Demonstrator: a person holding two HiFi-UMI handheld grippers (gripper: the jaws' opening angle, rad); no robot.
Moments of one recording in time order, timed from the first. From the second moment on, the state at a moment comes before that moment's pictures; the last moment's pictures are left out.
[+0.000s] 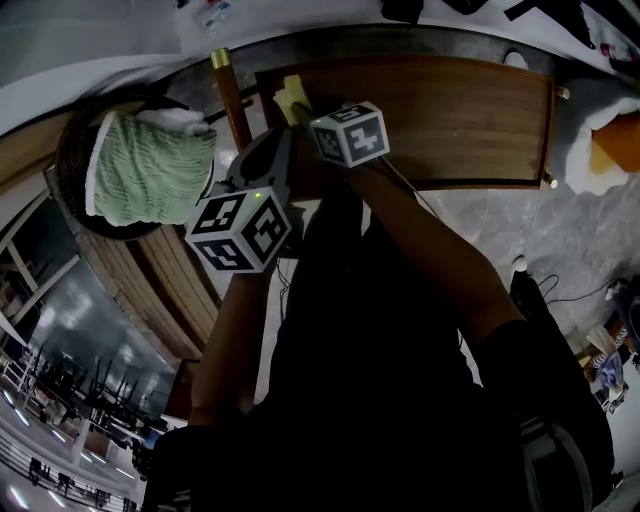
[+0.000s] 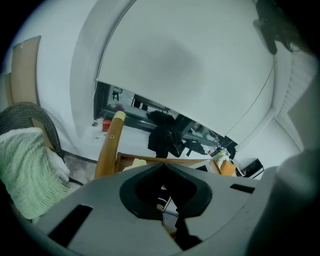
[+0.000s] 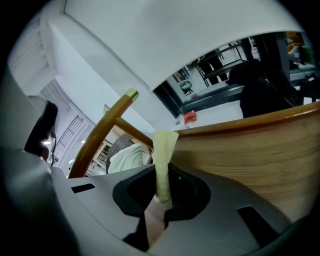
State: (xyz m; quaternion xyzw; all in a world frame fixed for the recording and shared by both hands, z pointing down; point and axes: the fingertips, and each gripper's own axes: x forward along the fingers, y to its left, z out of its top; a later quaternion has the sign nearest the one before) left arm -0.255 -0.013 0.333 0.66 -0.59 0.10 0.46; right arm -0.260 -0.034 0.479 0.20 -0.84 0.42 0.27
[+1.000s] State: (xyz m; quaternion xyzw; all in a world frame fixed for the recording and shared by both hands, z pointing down) left arm -0.151 -0.027 0.405 0.64 -0.59 0.10 0.49; right arm -0.144 -0.060 0.497 0.21 -0.84 0.34 0.36
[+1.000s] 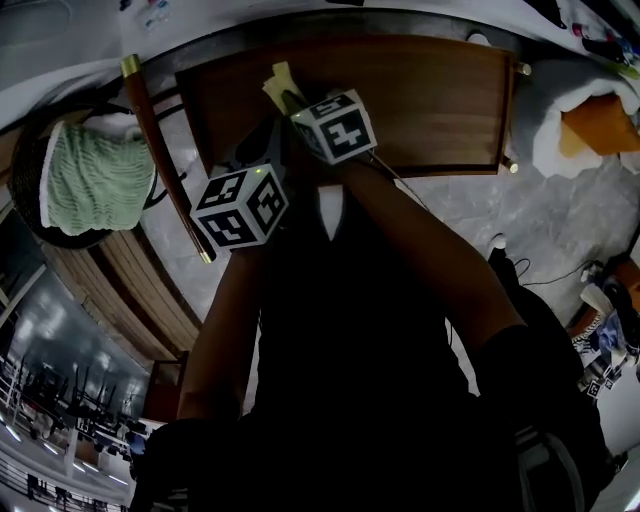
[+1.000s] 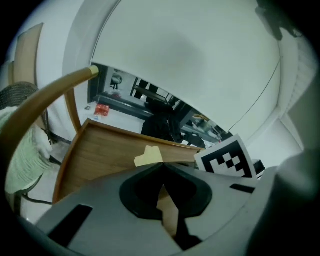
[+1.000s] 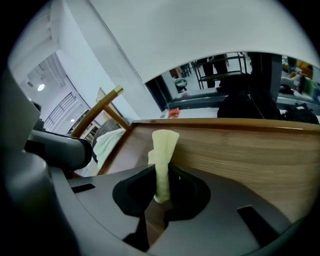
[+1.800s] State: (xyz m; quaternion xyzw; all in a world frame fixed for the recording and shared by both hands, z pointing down) left arm 0.004 -0.099 0.446 0.69 -0.53 0.12 0.48; right arm 0.051 -0.132 0.486 0.29 -0.83 0.29 0.39
